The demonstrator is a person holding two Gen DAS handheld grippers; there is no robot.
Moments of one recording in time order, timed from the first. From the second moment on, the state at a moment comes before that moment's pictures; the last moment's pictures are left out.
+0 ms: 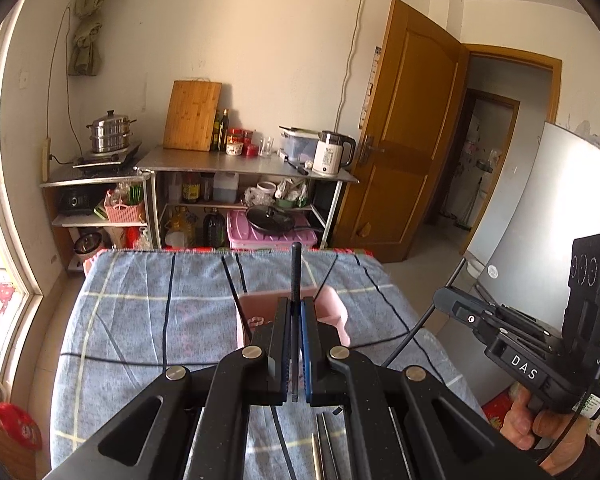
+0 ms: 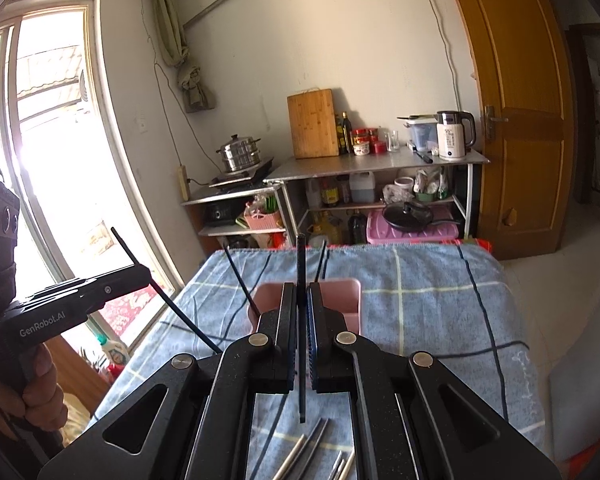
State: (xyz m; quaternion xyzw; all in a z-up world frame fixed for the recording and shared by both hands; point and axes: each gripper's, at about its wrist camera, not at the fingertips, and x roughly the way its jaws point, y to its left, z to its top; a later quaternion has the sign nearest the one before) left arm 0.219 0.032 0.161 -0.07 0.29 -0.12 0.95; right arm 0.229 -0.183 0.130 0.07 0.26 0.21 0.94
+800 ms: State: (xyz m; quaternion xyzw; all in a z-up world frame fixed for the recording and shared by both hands) left arm 0.310 0.059 0.135 -0.11 0.32 -0.10 0.94; right arm 0.306 -0.157 0.127 0.11 0.25 0.20 0.94
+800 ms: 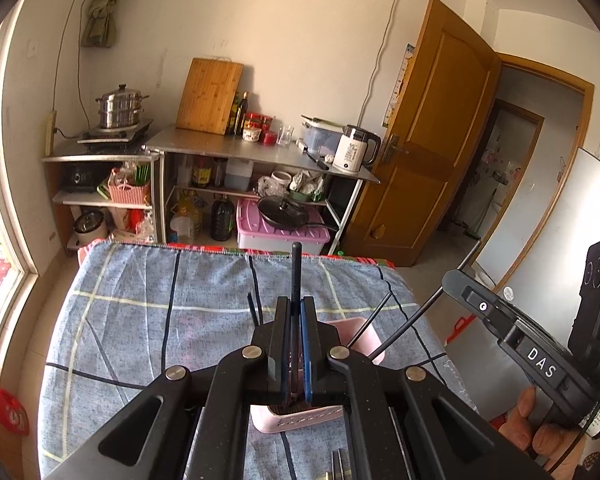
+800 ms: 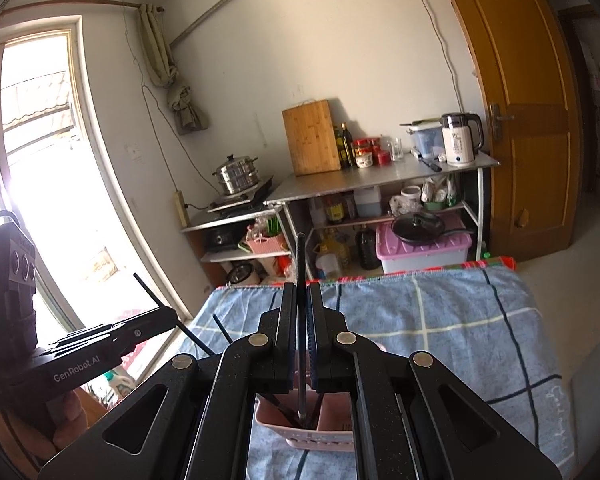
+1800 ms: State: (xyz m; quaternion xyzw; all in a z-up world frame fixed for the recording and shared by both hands) left arm 0.305 0.067 0.084 -0.10 0.32 -0.09 0.94; right arm 0.313 -0.160 0.072 0.11 0.30 0.21 0.92
